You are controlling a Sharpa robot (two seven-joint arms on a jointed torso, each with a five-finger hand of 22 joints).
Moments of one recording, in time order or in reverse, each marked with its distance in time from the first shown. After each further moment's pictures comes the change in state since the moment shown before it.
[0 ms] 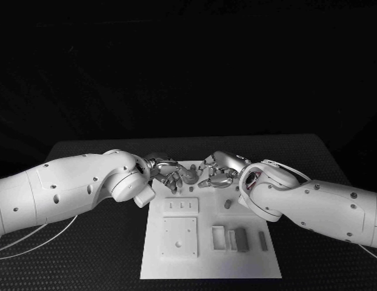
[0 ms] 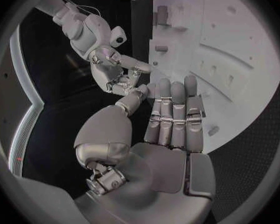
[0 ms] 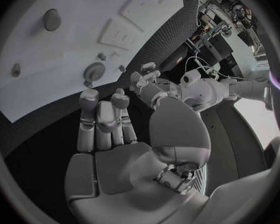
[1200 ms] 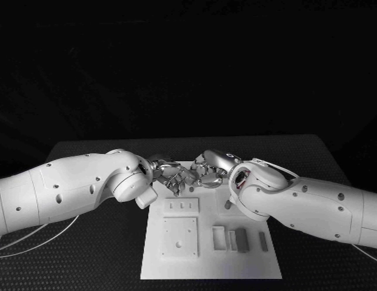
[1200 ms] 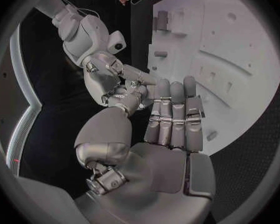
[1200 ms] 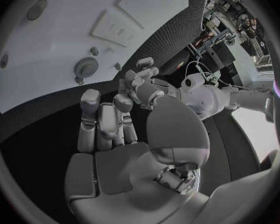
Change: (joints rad) left arm 0.004 0.012 0.000 0.007 0.001 0.024 -0.033; left_hand -0.027 0.006 -0.056 -0.010 0.010 -0.027 0.013 -0.033 -0.009 -0.028 0.003 0.000 0.003 -0.022 0.011 -0.012 0.005 0.000 -0.024 0.009 0.001 0.000; right arm 0.012 0.060 -0.001 0.001 -0.101 -0.009 -0.078; right_hand 0.067 0.079 0.035 -0.013 -0.001 0.084 -0.084 0.083 -0.009 0.059 -0.049 0.046 0.016 0.084 -0.038 0.046 0.110 0.006 0.025 -0.014 0.027 0.000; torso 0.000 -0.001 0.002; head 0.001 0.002
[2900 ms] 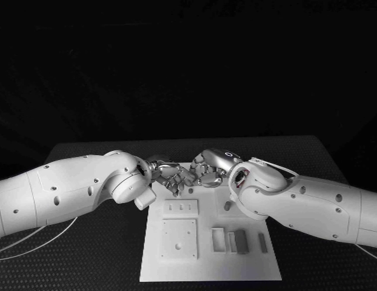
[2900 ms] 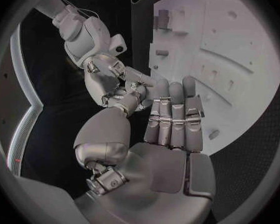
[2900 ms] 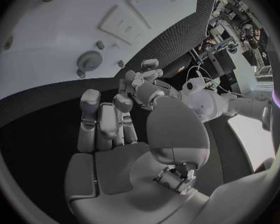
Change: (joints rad) left arm 0.001 -0.004 0.003 0.002 -0.004 -0.001 0.010; left_hand -0.062 -0.062 -0.024 0.041 -0.007 -0.003 0.006 0.006 0.032 0.003 -0.004 0.008 0.005 0.007 -0.007 0.004 0.013 0.000 0.002 -0.009 0.017 0.000; right arm 0.007 0.004 -0.002 -0.017 -0.069 -0.003 0.010; right_hand 0.003 0.001 0.000 0.000 0.001 -0.001 0.001 0.000 0.000 0.000 0.000 0.000 0.000 0.001 -0.001 0.000 -0.003 0.000 -0.003 -0.003 0.000 0.000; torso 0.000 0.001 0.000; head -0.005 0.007
